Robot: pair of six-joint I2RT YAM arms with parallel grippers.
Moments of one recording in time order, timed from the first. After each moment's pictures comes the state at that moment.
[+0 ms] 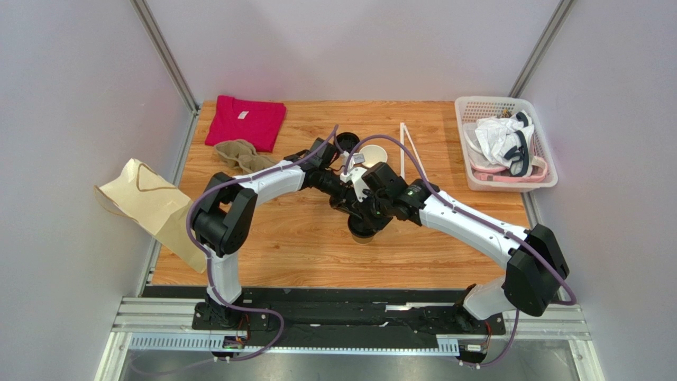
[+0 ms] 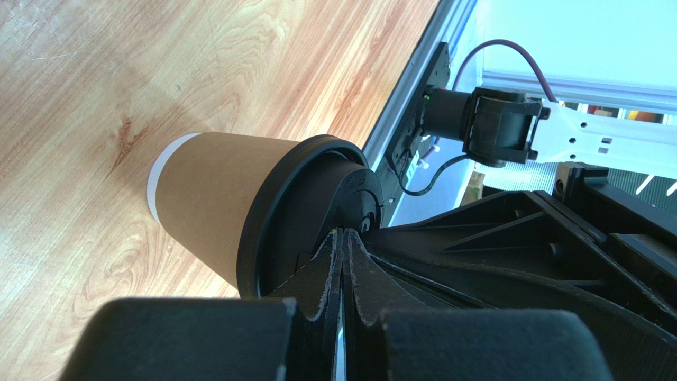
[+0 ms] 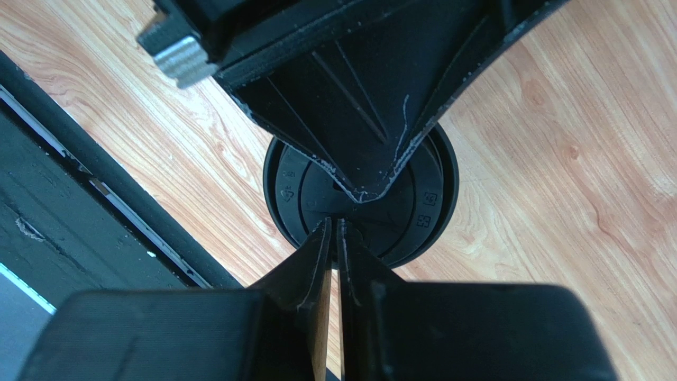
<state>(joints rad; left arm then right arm) -0.59 1.91 1.31 -0.39 0.94 -0.43 0.80 1.45 1.11 -0.65 -0.10 0.01</state>
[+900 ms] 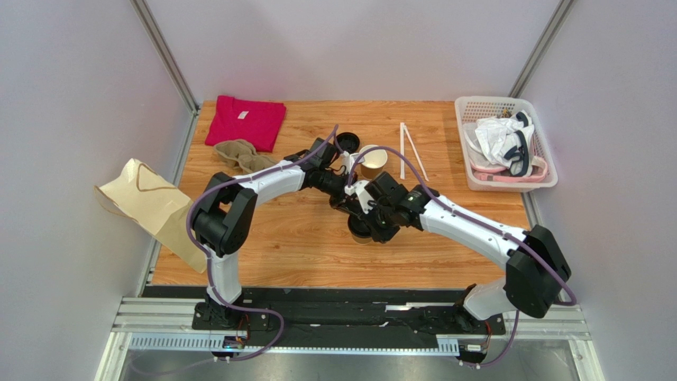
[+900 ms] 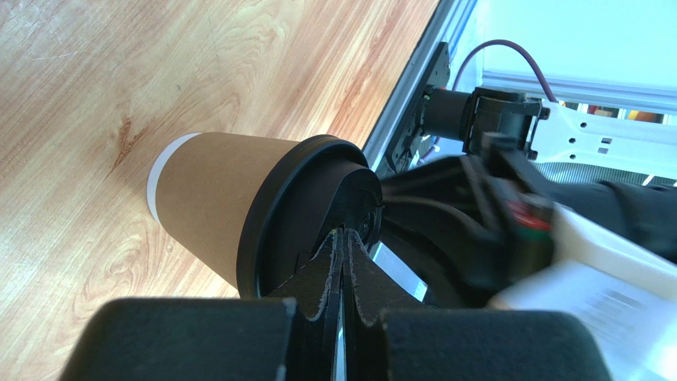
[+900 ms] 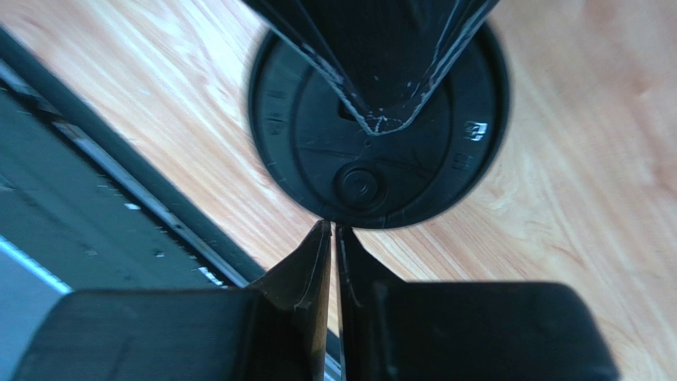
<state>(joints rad) -0.59 1.91 1.31 -0.39 0.94 -0.43 0.80 1.45 1.01 -0.70 -0.11 0.00</state>
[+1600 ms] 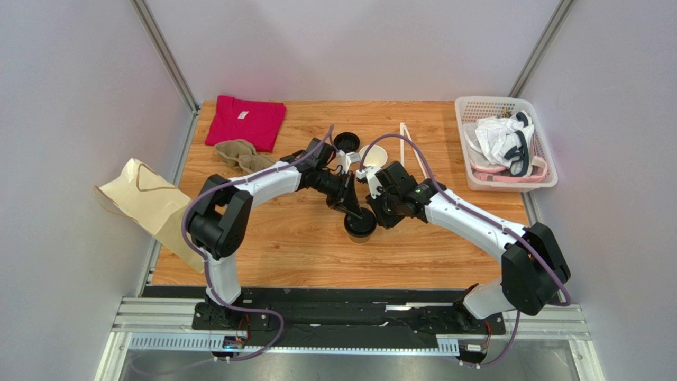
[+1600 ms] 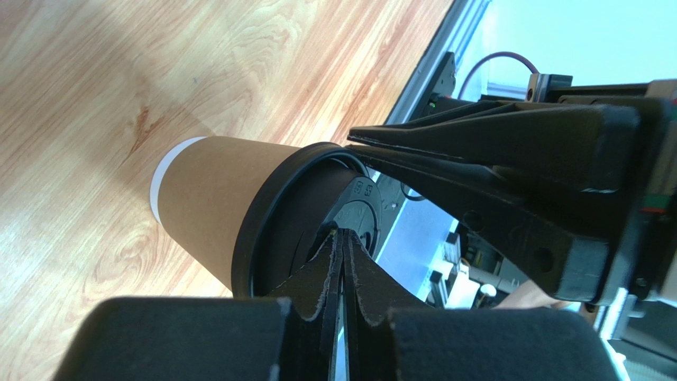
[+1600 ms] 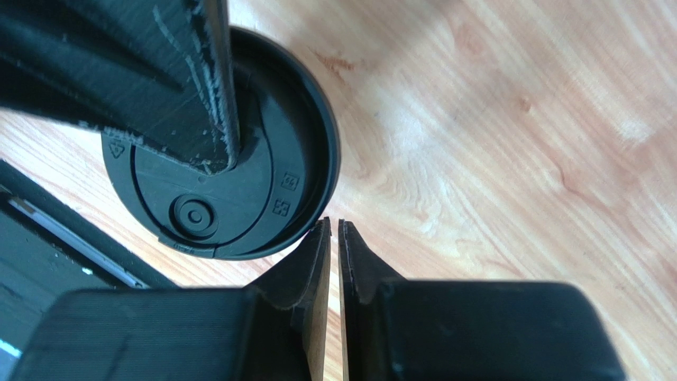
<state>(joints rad) -0.58 1.87 1.27 -0.38 0.90 -0.46 0.69 1.45 1.02 -0.60 -0.09 -0.01</state>
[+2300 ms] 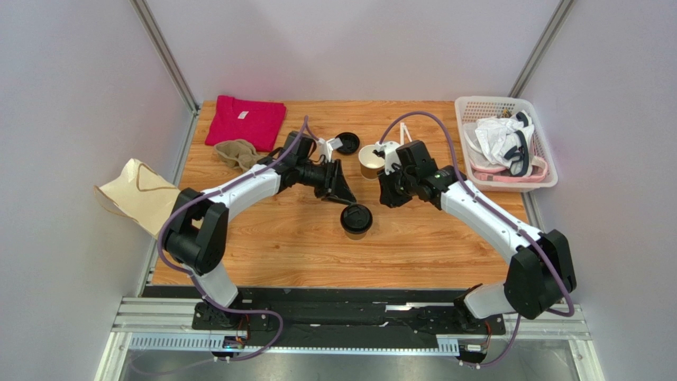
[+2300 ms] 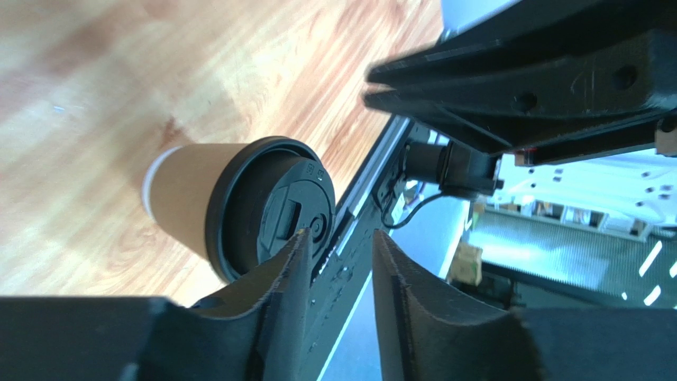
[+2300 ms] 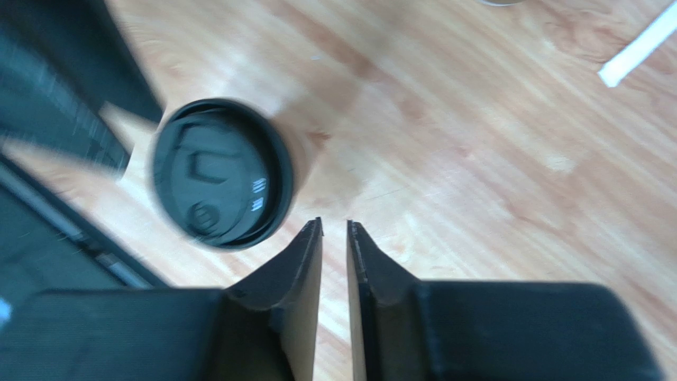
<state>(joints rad) -0.50 1.70 1.16 -0.25 0.88 -0.57 0.54 1.42 1.10 -0.56 -0.19 0.03</state>
